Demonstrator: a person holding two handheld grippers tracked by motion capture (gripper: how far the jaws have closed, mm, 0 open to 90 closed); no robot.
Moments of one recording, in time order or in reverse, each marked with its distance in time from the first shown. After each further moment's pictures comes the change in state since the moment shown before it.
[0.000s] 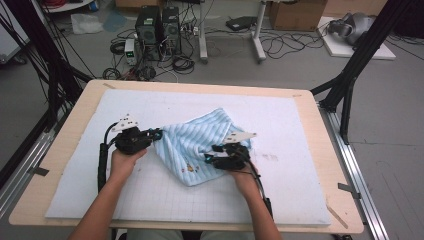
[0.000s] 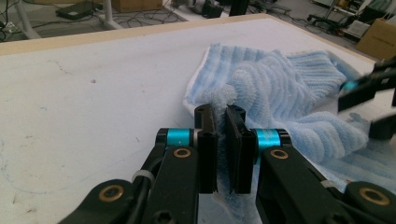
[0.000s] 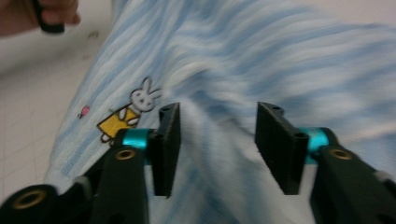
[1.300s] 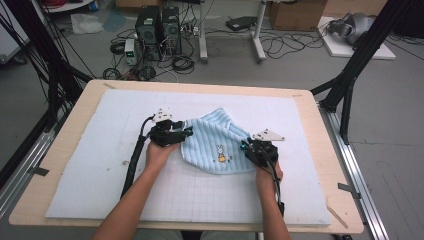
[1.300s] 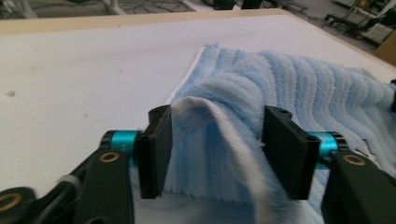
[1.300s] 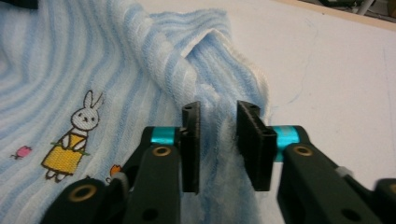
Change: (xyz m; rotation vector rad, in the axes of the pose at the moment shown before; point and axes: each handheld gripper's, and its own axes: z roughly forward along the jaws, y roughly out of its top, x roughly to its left) left arm -0.027 0.007 0.084 0.033 0.046 -0.054; right arm -0.042 -0.026 -0.064 -0.054 -0.503 0.109
